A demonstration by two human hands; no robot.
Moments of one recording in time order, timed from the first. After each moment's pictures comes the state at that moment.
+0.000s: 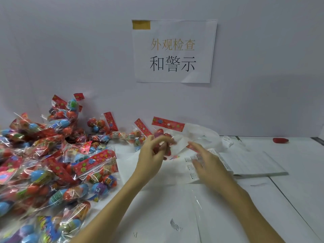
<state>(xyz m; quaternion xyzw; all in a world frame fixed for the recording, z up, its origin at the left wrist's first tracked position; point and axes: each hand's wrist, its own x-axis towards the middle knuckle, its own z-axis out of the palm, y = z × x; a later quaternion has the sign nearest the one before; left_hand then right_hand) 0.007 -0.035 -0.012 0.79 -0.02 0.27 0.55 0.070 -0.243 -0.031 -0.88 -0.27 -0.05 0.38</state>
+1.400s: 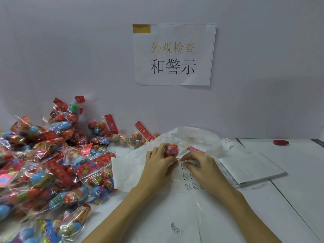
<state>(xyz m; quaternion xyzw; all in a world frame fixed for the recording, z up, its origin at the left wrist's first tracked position) 0.013 -0.041 -0.047 0.93 -0.09 0.30 0.20 0.075 -0.229 -0.039 -0.84 -0.35 -0.11 0.41</state>
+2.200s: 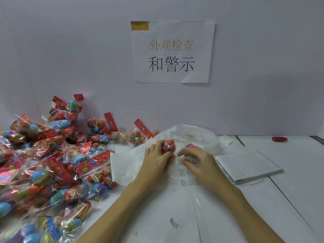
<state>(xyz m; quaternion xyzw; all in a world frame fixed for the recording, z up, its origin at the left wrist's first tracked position) 0.015 -0.033 -0.049 0.93 -0.10 0.31 0.15 0.075 -0.230 -0.039 -0.80 -0.37 -0.11 0.45</state>
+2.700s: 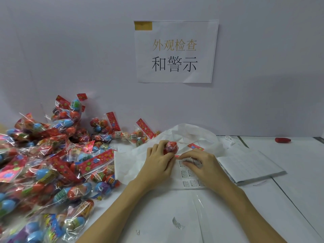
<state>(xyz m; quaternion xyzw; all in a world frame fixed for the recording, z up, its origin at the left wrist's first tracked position) 0.015 -0.029 -0.049 0.94 -0.10 0.28 0.16 0.076 -0.231 -0.041 -0.81 -0.40 -0.12 0.42</state>
